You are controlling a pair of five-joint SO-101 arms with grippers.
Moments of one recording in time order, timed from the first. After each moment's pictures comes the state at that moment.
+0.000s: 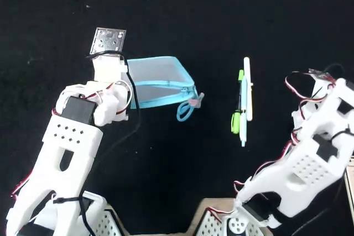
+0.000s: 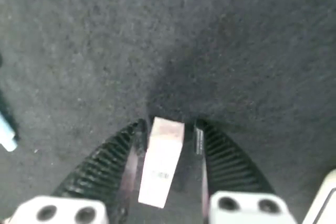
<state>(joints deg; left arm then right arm) 10.5 -34.1 35.5 64.4 5.9 43.7 28.8 -2.2 81.6 36.0</state>
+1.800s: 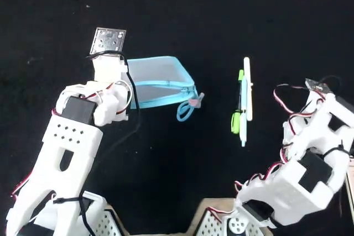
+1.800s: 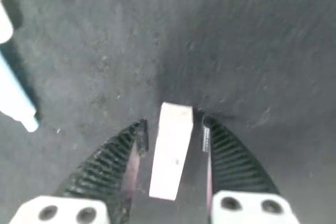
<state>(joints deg) 10.5 -34.1 35.5 64.4 5.9 43.6 8.2 26.1 69.6 30.7</state>
